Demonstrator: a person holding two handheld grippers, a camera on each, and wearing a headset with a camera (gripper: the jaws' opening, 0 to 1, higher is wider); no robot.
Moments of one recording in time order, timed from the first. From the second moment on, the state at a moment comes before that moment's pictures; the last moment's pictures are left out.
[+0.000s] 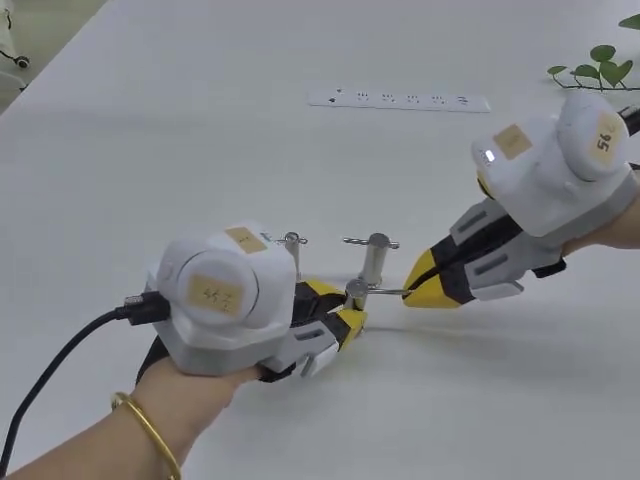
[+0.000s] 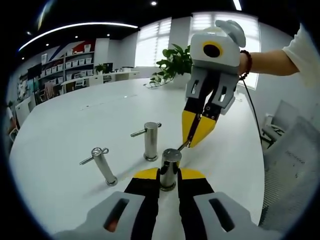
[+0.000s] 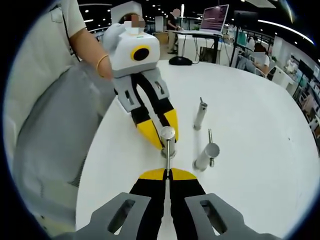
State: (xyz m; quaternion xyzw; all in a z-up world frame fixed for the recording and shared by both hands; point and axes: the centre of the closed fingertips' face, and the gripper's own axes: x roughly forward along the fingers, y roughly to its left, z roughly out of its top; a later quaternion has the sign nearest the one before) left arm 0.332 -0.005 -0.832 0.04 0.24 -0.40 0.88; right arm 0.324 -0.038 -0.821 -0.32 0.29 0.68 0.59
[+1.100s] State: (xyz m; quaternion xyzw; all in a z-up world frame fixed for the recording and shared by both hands) left arm 0.332 -0.007 -0.835 0.03 0.24 -0.40 0.88; right arm 0.323 -0.011 -0.822 -0.32 0.28 0.69 0.59
